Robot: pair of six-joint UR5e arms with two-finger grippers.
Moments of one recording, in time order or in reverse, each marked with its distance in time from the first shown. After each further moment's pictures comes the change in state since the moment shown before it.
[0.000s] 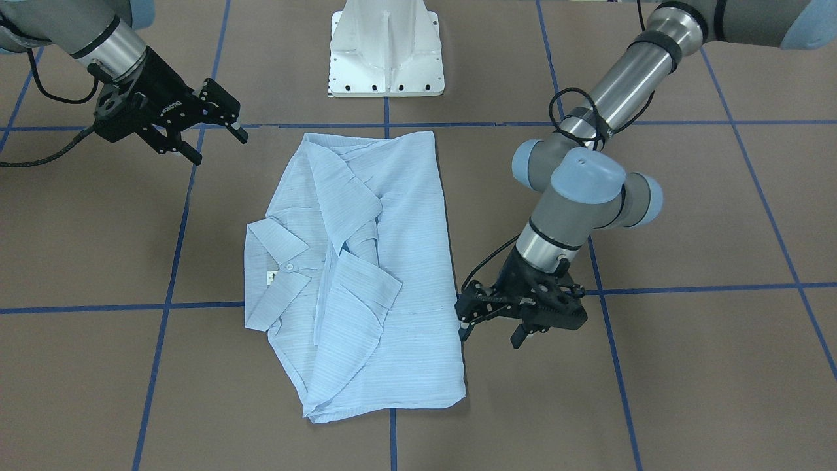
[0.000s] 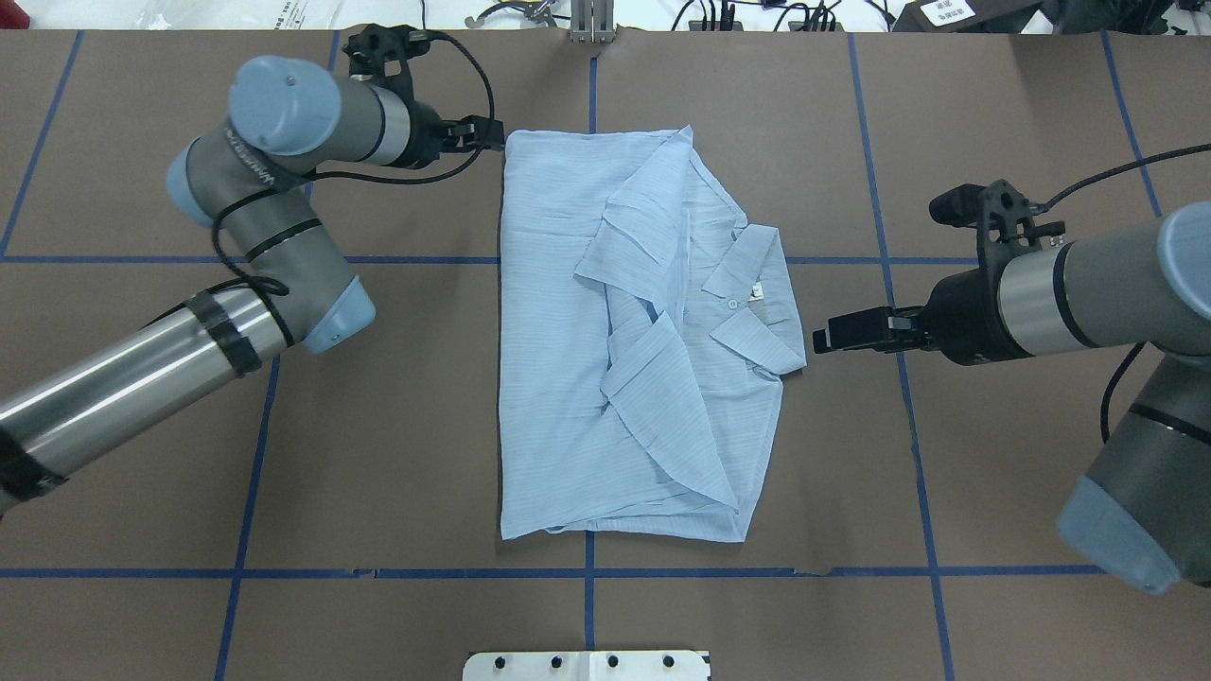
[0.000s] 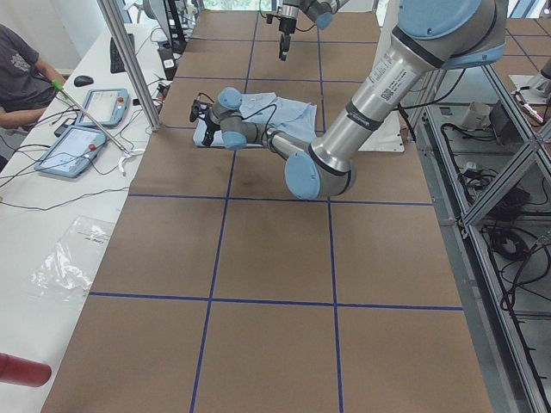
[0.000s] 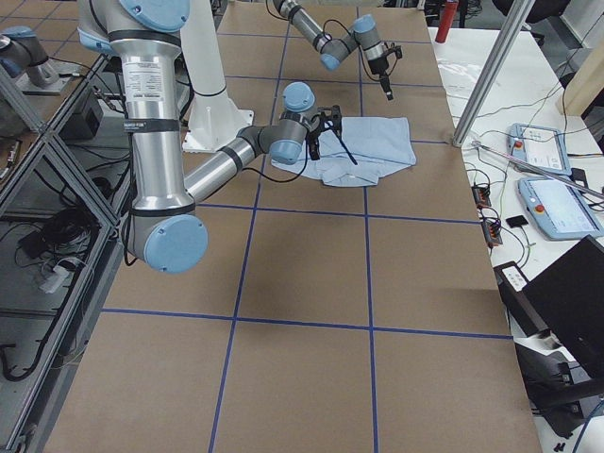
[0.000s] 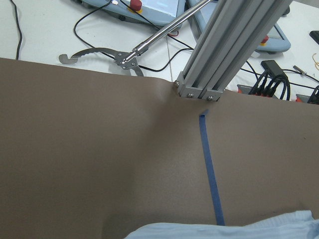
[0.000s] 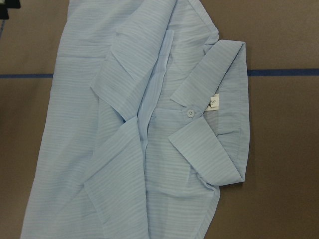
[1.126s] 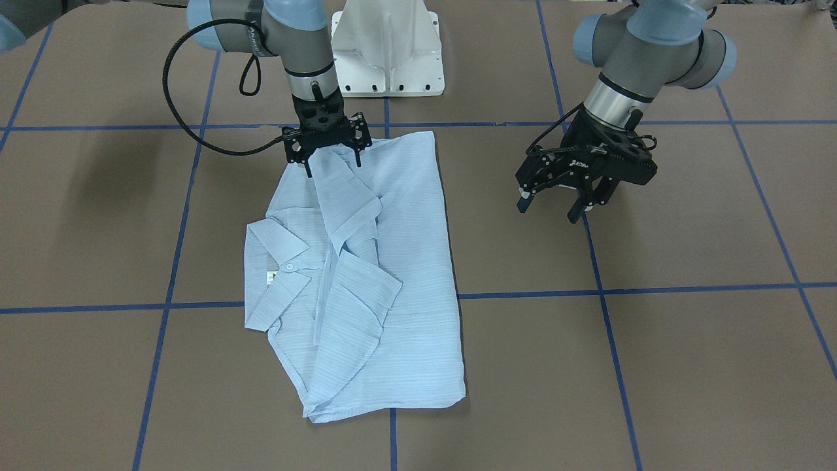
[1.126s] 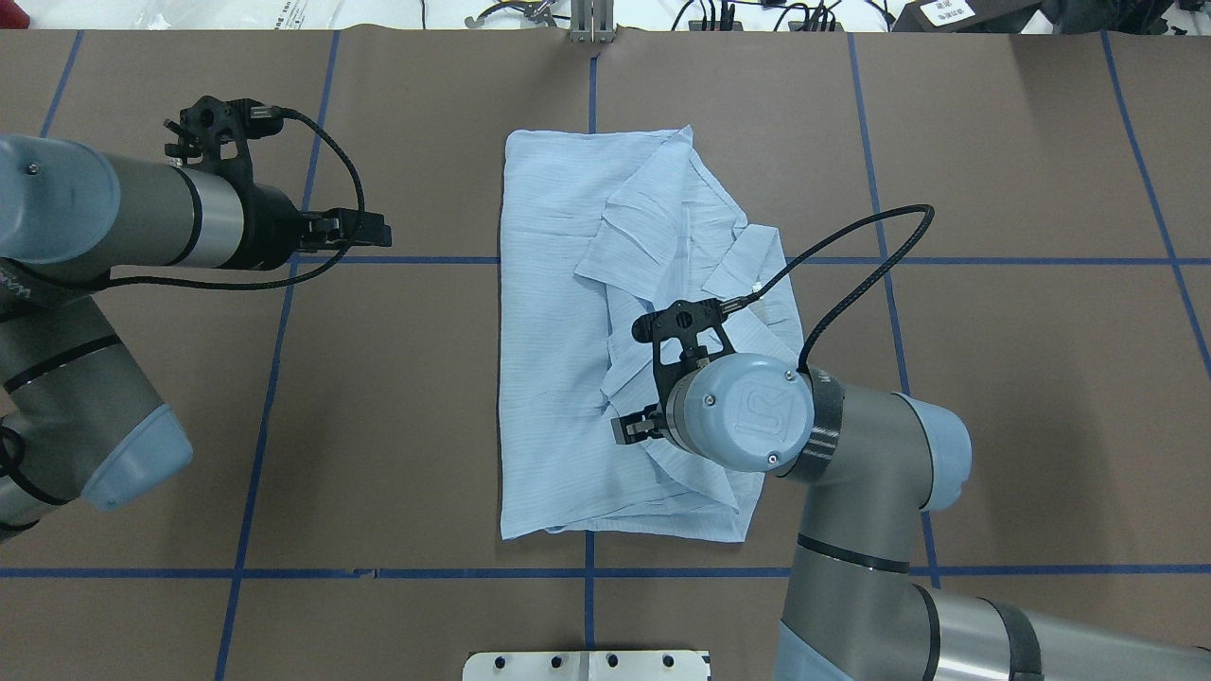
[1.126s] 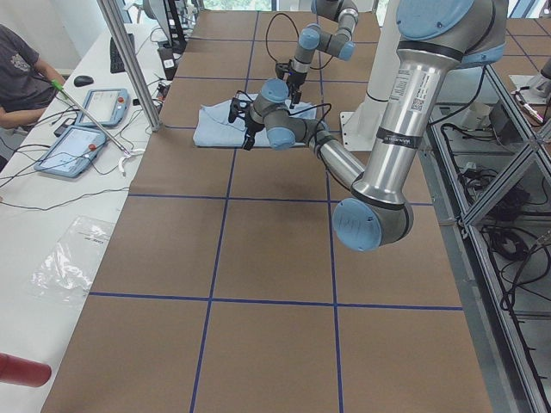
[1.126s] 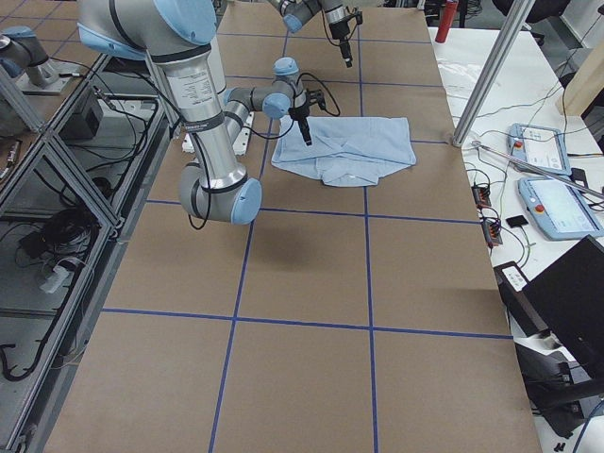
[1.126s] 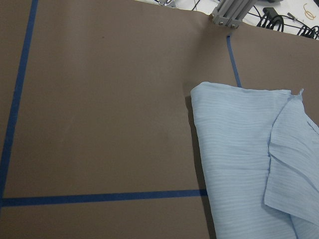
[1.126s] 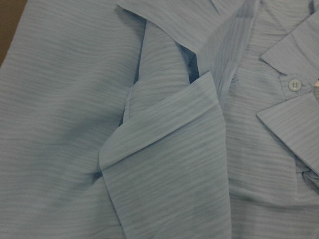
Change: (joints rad) left arm 0.043 0.364 -0.623 0.345 -0.018 0.000; right arm -0.350 0.441 -0.197 -0.569 -0.447 -0.088
